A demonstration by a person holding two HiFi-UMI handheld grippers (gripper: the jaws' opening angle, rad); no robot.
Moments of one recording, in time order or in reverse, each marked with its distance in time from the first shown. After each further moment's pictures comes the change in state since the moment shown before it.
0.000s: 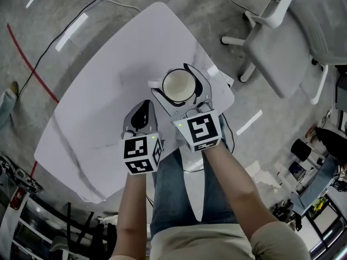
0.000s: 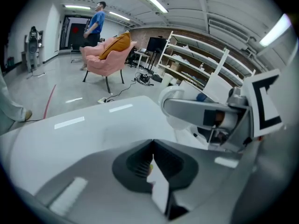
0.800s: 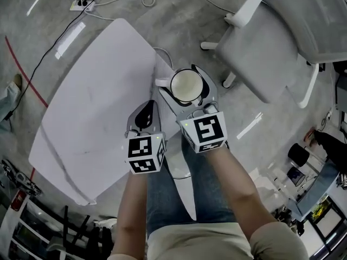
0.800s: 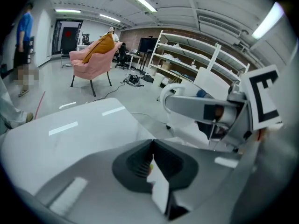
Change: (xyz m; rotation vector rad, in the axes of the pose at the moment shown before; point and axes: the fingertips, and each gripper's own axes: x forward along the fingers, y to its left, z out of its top) left arm 0.055 -0.142 0.017 0.064 -0.014 -0.031; right arm -0.075 -0.144 0.001 0.030 -0.039 -0.063
